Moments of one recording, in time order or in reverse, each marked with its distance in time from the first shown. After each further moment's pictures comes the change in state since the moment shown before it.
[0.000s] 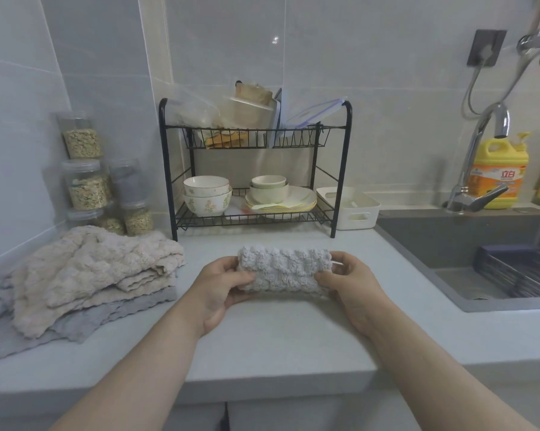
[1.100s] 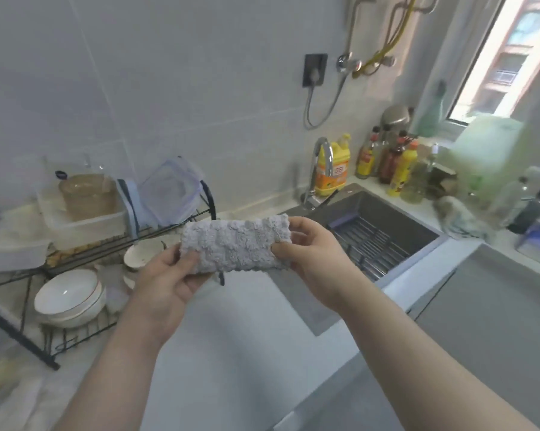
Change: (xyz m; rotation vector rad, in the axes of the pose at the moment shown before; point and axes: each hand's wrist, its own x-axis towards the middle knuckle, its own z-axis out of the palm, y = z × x) left_hand 0.067 0.255 0.169 -0.264 -0.323 -0.083; right_hand 0.017 -0.335 -0.039 0.032 0.256 0.111
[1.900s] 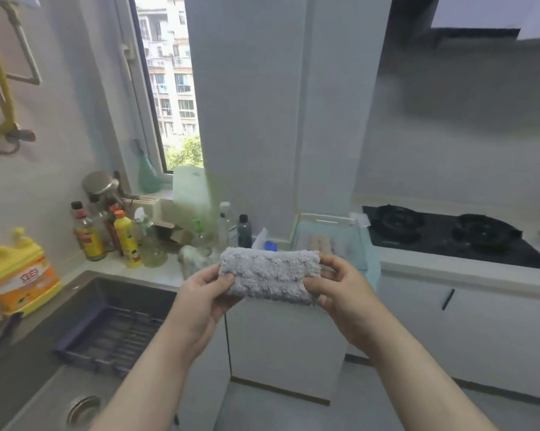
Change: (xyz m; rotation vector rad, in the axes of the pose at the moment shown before) left_hand -0.002 -0.250 0.569 0.089 -0.773 -0.394; right_hand -0.223 -0.111 -0.508 0.067 0.895 -0.215
